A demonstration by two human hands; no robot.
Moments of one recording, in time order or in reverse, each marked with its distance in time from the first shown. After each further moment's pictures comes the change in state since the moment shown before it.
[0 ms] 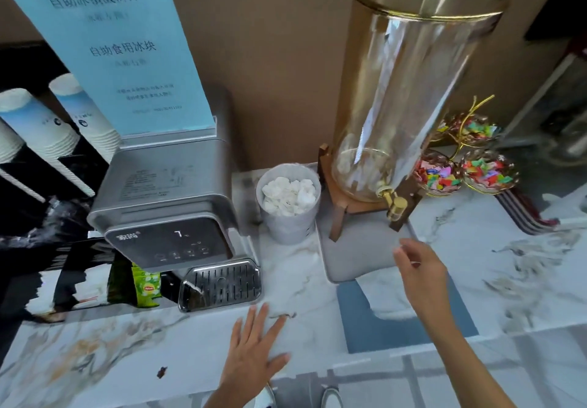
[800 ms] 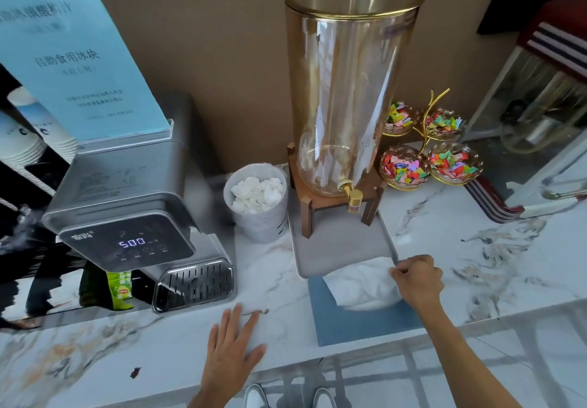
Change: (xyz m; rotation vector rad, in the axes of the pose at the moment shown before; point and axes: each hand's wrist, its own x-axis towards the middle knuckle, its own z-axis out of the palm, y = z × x) left_hand 0.000 0.039 -0.020 -0.179 -0.090 -0.174; right_hand 0.034 0.090 -0.034 -0.546 -0.140 0.310
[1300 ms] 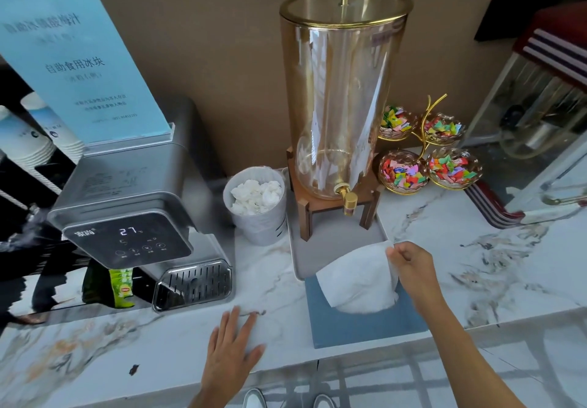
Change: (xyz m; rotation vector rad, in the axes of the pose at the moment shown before) left_hand -0.003 0.016 -0.001 -0.017 -0.071 -0.091; right_hand -0.005 -0.012 -0.031 0.707 -0.083 -0.220
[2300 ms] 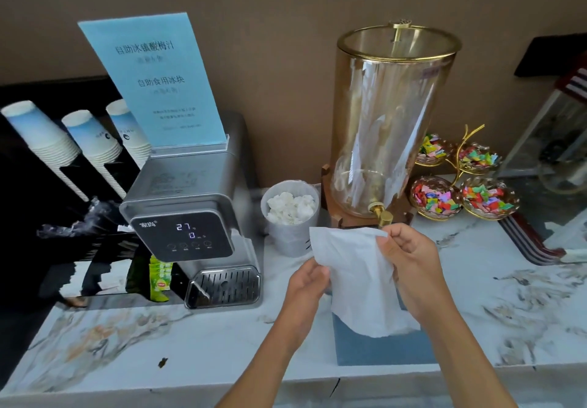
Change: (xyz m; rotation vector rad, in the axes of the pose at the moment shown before) left_hand 0.044 0.125 -0.110 -1.435 0.059 0.093; right_hand -0.062 -0.131 0.032 0.348 -0.293 -0.221
